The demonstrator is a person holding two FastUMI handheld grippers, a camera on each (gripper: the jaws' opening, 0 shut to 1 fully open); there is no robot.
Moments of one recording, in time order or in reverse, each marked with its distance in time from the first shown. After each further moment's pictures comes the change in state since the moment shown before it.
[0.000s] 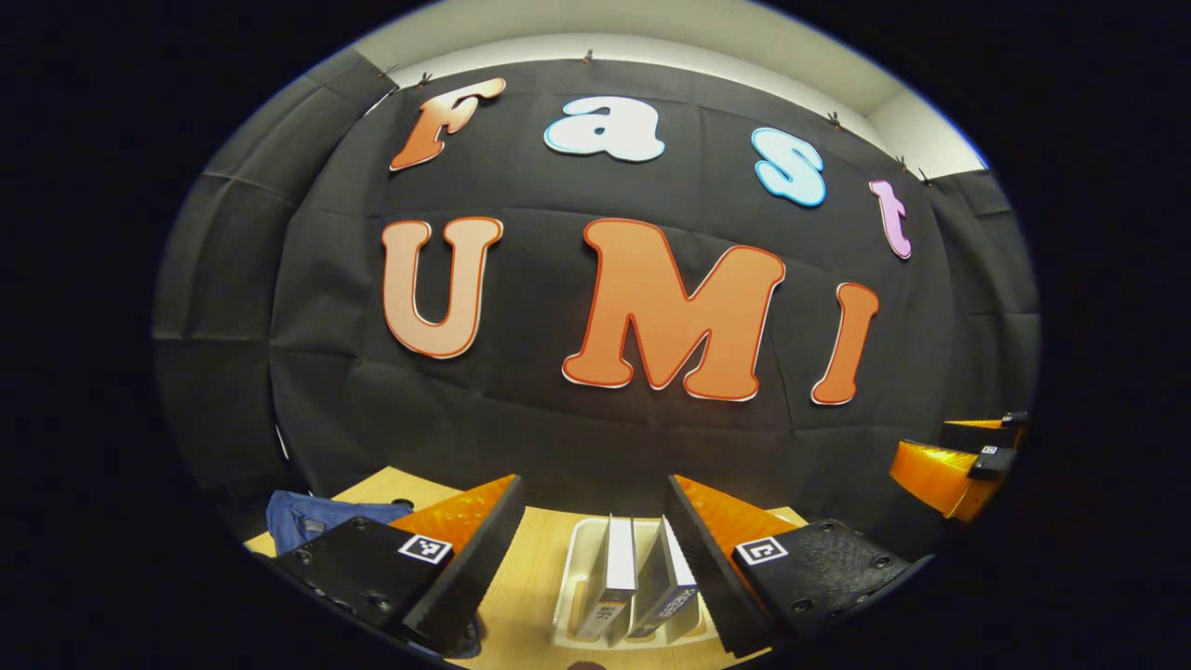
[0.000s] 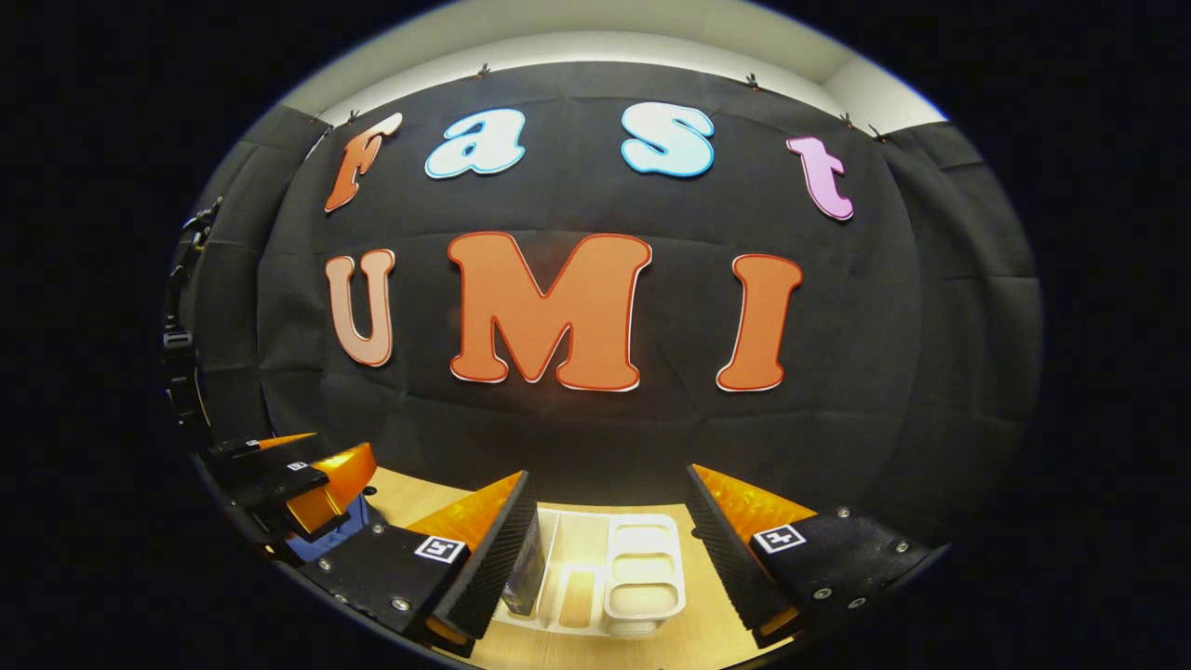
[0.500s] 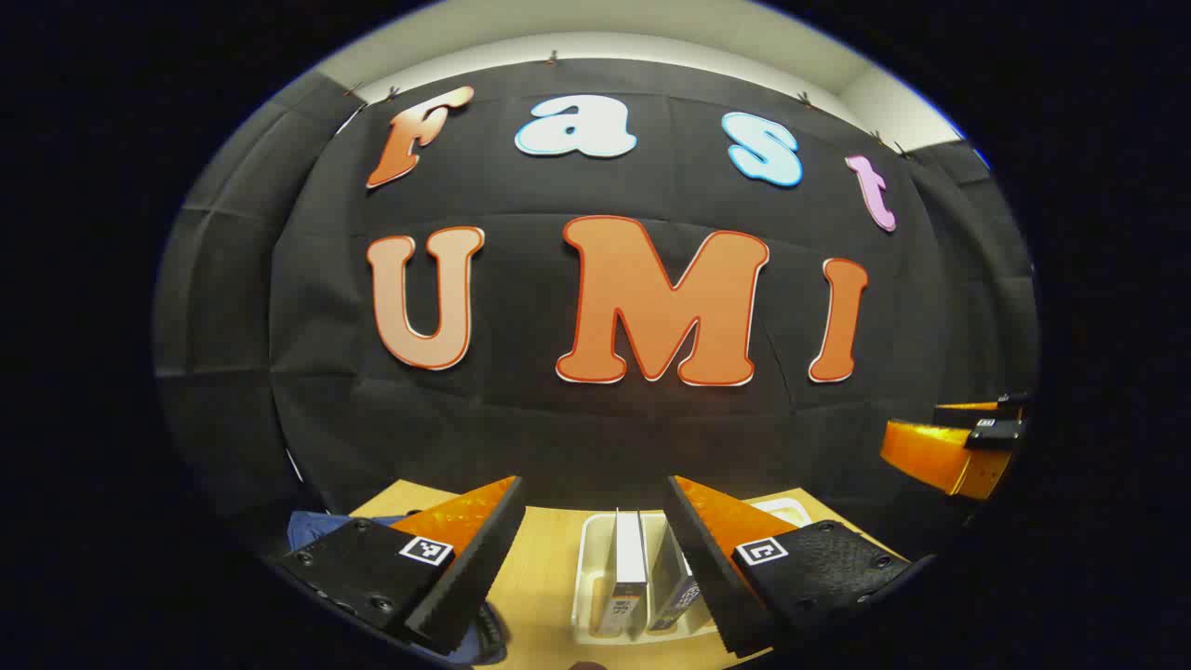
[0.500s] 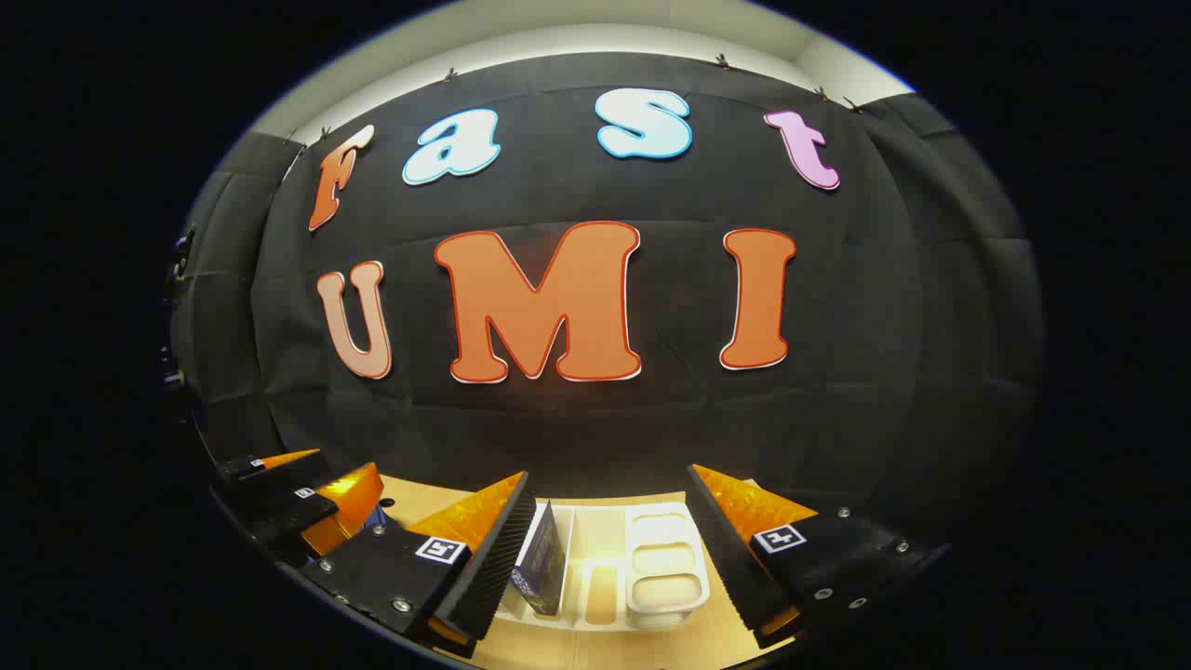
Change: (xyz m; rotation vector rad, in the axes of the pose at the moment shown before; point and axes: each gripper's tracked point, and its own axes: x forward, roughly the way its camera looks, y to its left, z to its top) left arm -0.005 -0.003 -0.008 0.028 0.027 -0.009; right arm 0.008 0.001 -0.010 0.054 0.049 0.007
